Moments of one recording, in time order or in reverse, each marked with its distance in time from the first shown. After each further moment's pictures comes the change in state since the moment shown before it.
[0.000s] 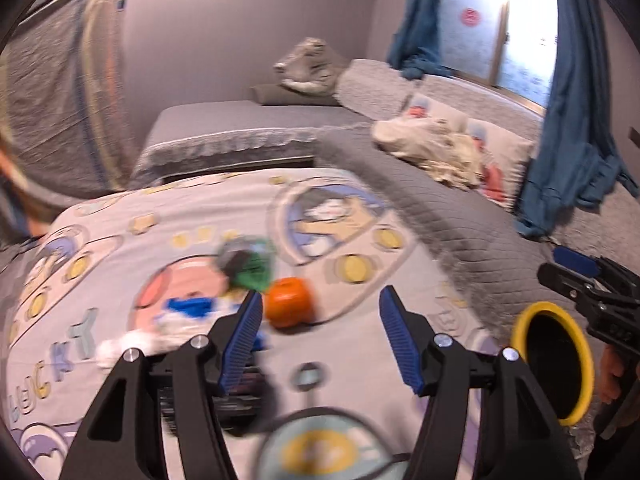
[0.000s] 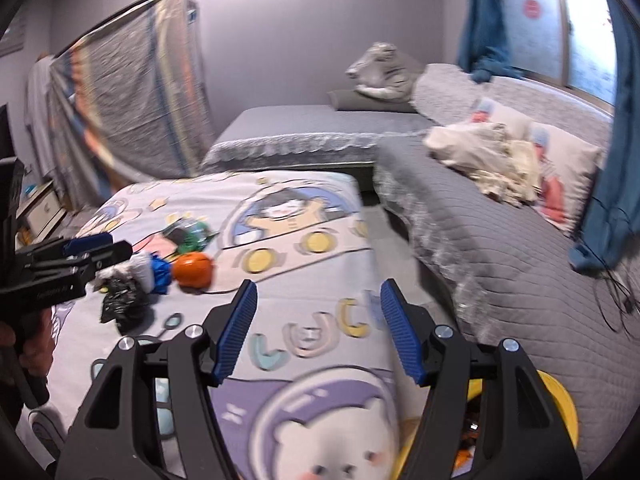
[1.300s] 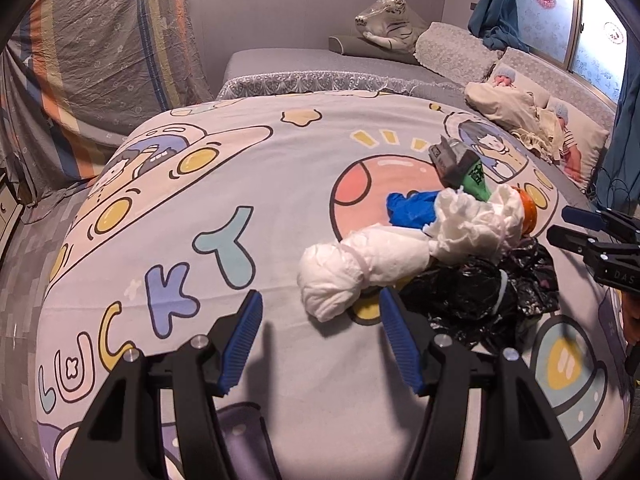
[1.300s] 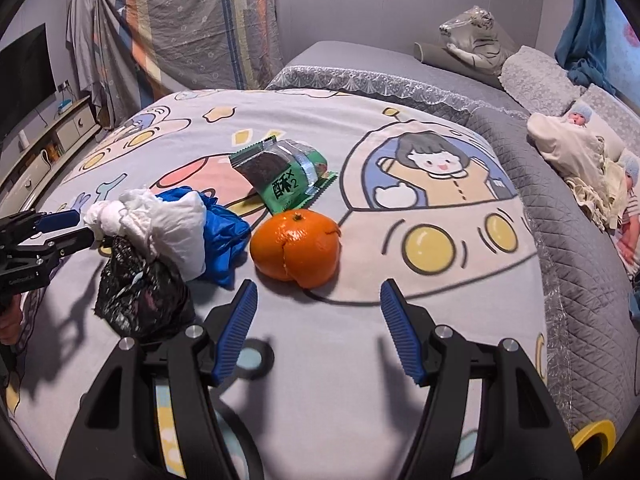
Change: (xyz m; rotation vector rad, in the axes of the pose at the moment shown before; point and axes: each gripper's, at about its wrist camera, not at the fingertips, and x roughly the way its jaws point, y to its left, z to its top) left arm 0.030 0.173 -0.074 -0.083 0.163 0.170; right arm 0.154 0.140 -0.009 -0.202 0.218 0.136
